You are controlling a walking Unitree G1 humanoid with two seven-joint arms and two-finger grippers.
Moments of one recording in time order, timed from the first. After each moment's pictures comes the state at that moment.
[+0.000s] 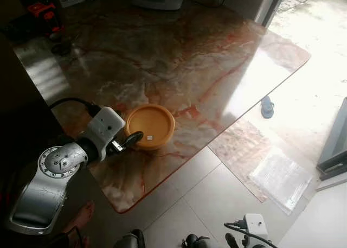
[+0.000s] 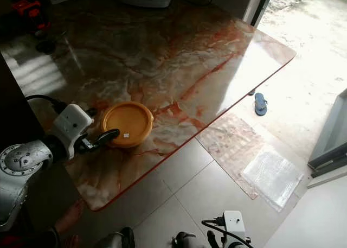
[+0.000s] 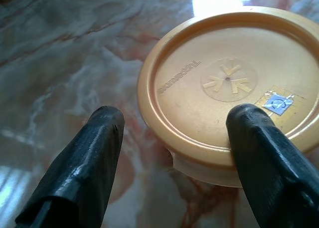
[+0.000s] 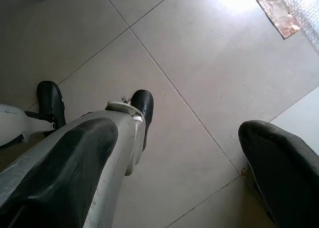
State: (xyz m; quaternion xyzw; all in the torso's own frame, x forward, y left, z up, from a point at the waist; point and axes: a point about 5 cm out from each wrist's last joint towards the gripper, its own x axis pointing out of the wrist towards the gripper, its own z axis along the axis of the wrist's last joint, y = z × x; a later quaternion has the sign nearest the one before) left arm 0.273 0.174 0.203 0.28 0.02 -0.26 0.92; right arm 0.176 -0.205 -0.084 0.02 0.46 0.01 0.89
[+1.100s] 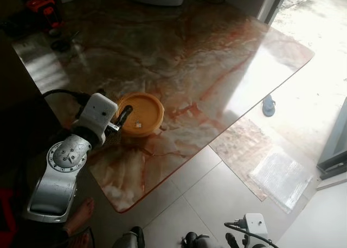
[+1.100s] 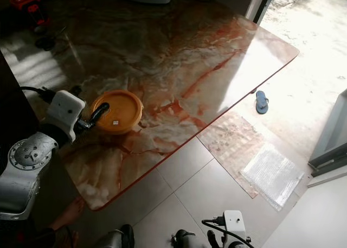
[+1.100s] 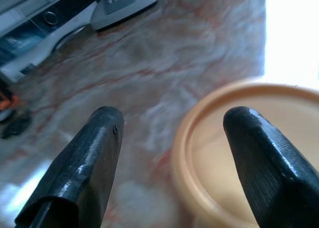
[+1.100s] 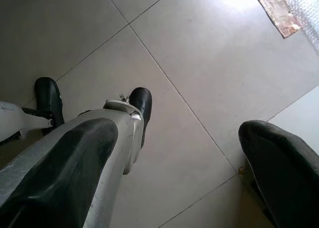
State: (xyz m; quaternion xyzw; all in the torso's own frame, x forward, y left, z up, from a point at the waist) left arm 0.296 0.166 0.220 0.22 -0.10 -0.14 0.96; right arm 0.178 -0.206 -0.082 0.02 0.46 0.01 0.89
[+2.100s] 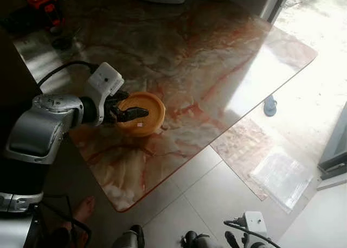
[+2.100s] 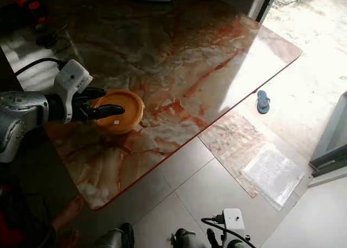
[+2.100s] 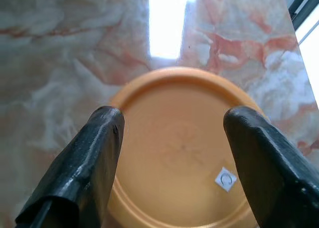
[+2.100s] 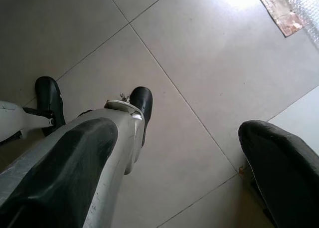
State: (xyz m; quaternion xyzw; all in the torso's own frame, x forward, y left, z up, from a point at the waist) left arm 0.328 0.170 0.264 0.19 0.10 -0.37 0.90; right arm 0.181 -0.205 -0.082 0.02 0.46 0.01 0.89
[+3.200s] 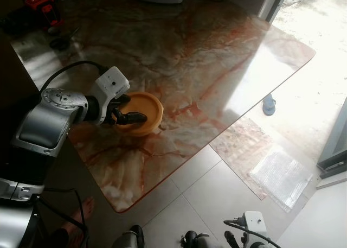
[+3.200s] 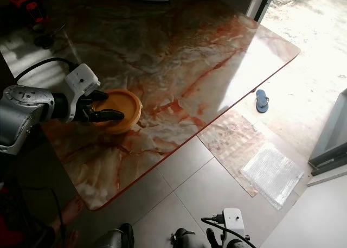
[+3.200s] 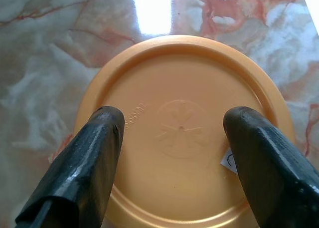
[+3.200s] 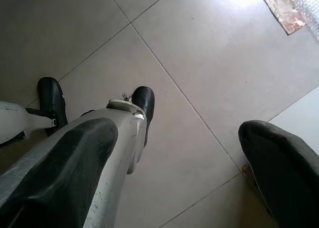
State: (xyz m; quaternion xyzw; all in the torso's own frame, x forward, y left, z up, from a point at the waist) left arm 0.338 0.170 0.249 0.25 0.14 -0.40 0.87; right arm 0.181 -0.204 -0.082 0.03 0.46 0.01 0.89
